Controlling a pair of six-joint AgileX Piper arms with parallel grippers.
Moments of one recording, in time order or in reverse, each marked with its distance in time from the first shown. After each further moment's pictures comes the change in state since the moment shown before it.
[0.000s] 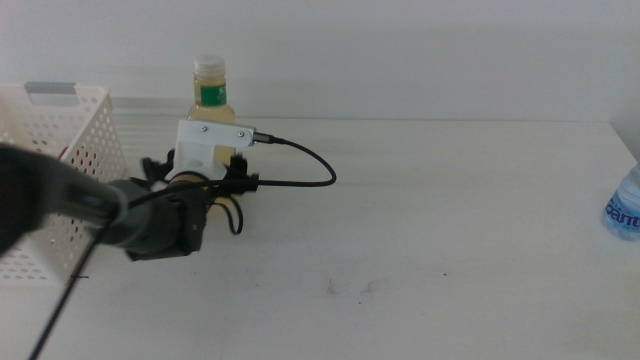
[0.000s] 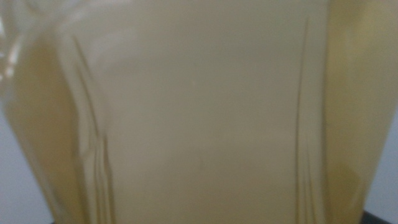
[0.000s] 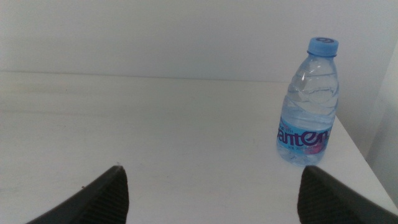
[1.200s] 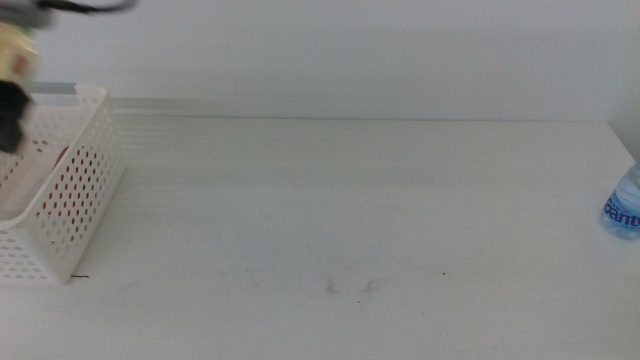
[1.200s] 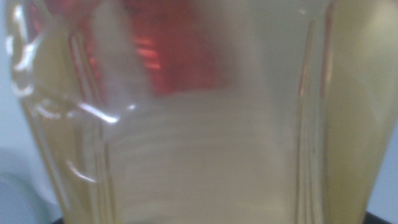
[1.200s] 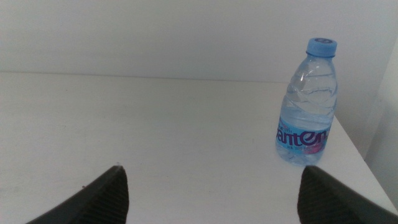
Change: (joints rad) left arm 0.421 -0.681 -0.434 0.425 1.936 -0.037; right arm 0.000 0.000 0.000 0.000 0.000 0.000
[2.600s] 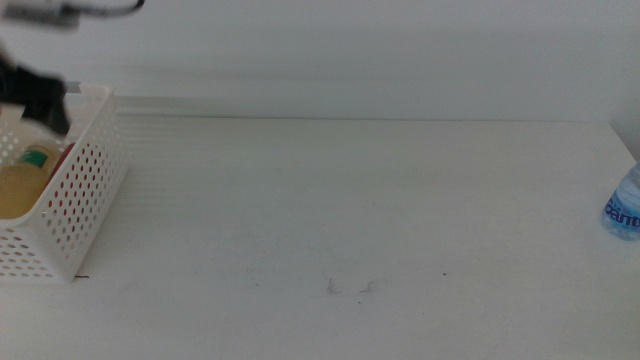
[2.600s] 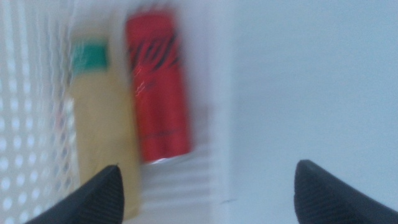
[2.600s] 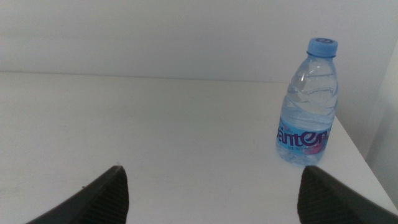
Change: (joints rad) left arm 0.052 0.252 -0.149 -0.125 -0.083 0.103; right arm 0.000 0.000 0.000 0.000 0.000 0.000
